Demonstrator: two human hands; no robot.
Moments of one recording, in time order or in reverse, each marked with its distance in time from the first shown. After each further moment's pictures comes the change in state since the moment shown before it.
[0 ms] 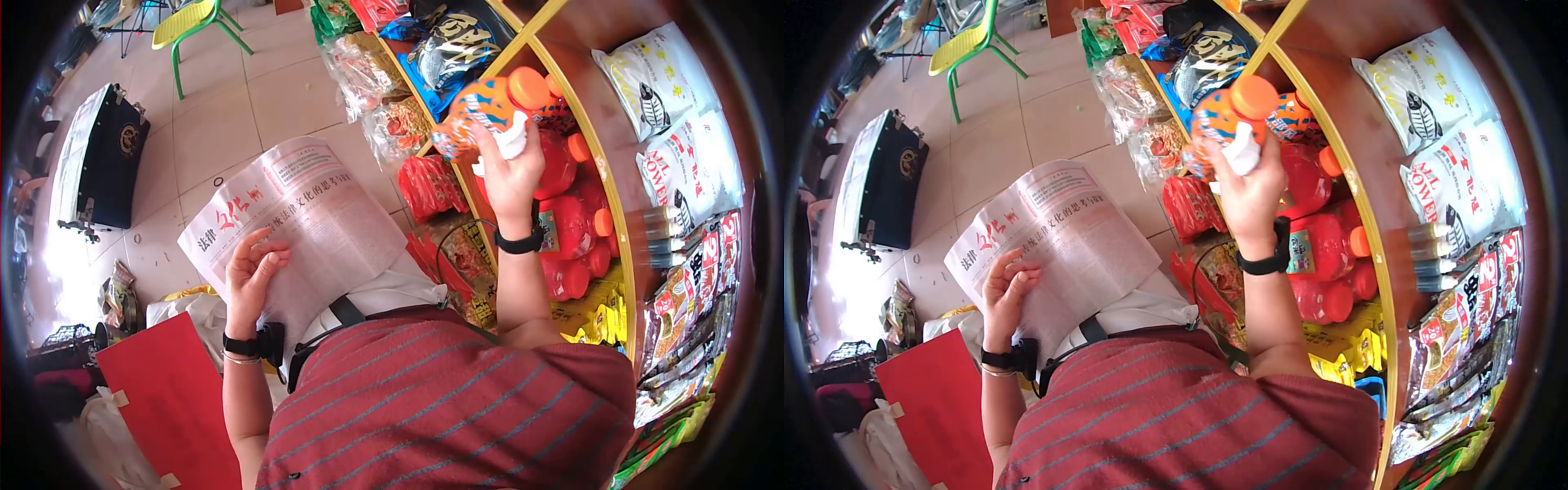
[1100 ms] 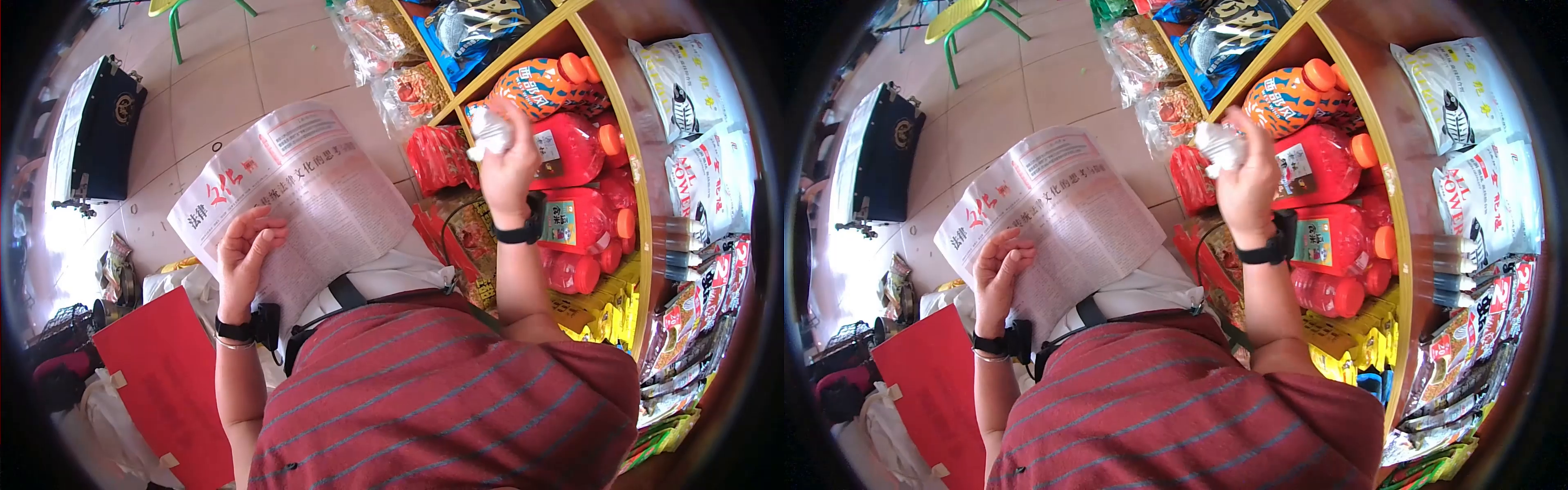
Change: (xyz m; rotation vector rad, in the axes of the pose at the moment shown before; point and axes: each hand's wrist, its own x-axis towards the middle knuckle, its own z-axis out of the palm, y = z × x) left_hand -0.001 0.006 0.003 0.095 0.003 -0.009; right_hand -0.028 0.026 0.011 -0.323 -0.102 -0.168
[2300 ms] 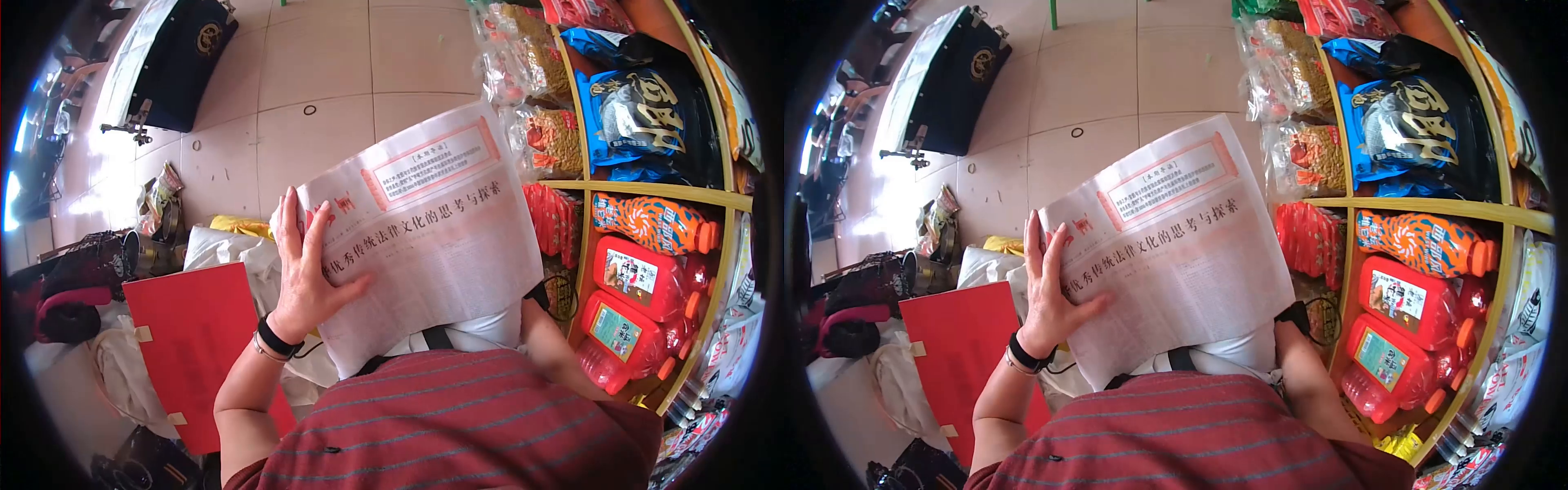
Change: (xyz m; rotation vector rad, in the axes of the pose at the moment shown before) left_hand 0.022 0.028 -0.050 1.100 0.167 0.203; right_hand -0.253 0.181 0.131 0.584 -1.126 0.468
